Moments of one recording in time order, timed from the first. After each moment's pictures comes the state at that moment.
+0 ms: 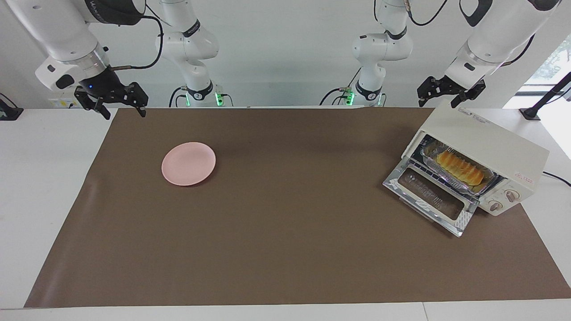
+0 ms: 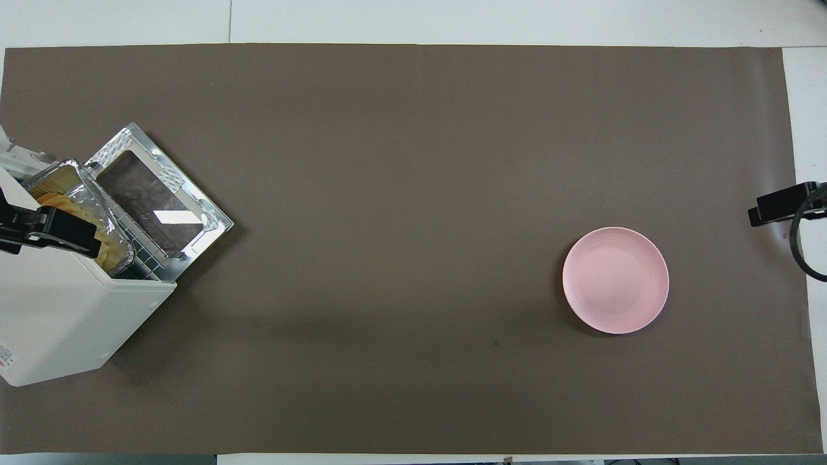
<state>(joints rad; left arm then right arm) -0.06 -0.03 -0.03 -1.56 0.01 1.33 0.04 0.00 -0.03 -0.09 -1.60 0.01 1.49 -0.14</state>
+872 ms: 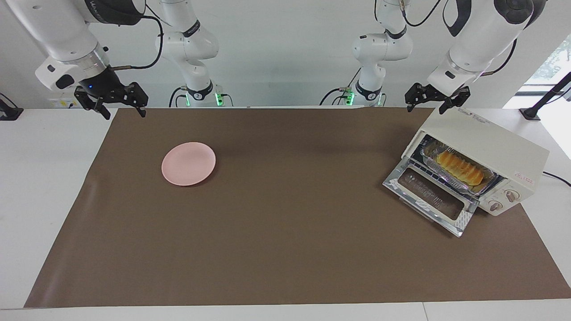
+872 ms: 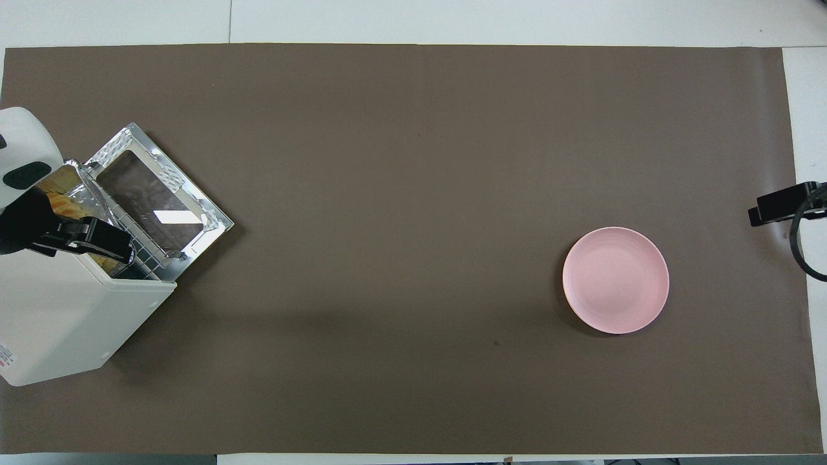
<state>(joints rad) -0.06 -0.06 -0.08 -1.65 0.01 1.40 0.05 0.00 -0.03 -0.09 -1.60 0.01 1.49 -0.14</state>
